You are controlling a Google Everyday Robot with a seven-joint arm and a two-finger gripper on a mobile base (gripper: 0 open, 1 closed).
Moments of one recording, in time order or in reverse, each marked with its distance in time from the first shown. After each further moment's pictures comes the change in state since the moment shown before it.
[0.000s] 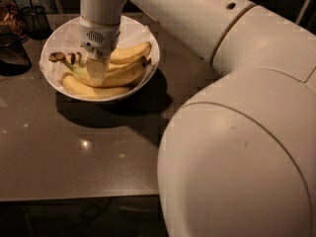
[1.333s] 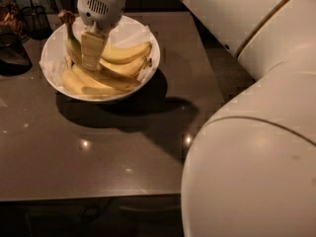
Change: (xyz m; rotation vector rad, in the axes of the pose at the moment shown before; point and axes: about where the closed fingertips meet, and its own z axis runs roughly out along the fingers) arm -0.010 0.020 -0.068 0.052 -0.128 -0.013
